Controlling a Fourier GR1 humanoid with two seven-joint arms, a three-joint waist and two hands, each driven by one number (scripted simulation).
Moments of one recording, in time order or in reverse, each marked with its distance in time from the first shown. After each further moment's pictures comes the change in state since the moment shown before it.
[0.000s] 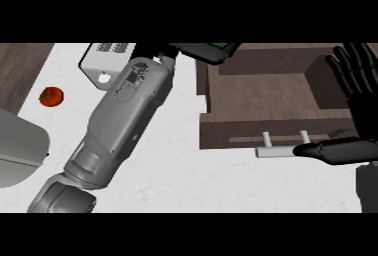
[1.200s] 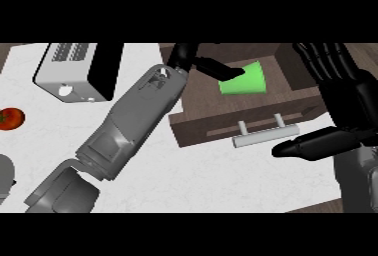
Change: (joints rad) left arm -0.132 -0.001 -0.304 0.392 0.182 0.023 0.091; right arm -0.123 0.032 0.083 0.045 -0.030 0.055 -0.017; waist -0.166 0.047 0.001
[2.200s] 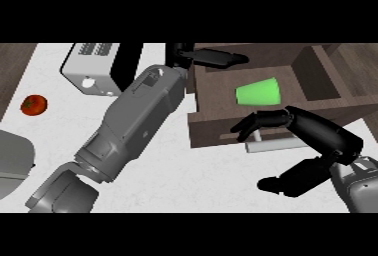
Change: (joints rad) left arm 0.035 0.000 0.067 -0.080 0.282 0.036 -0.252; right arm 0.050 -0.186 0.274 -0.012 0.096 0.357 0.105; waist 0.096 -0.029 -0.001
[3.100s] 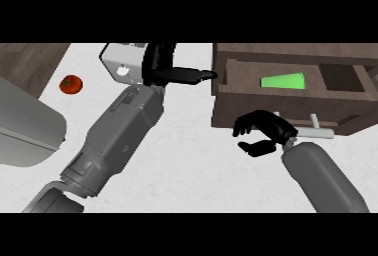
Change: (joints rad) left arm 0.218 0.053 0.030 -0.138 0.033 -0.115 -0.085; right arm -0.136 0.090 0.144 0.786 0.571 -0.305 -0.360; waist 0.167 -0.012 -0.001
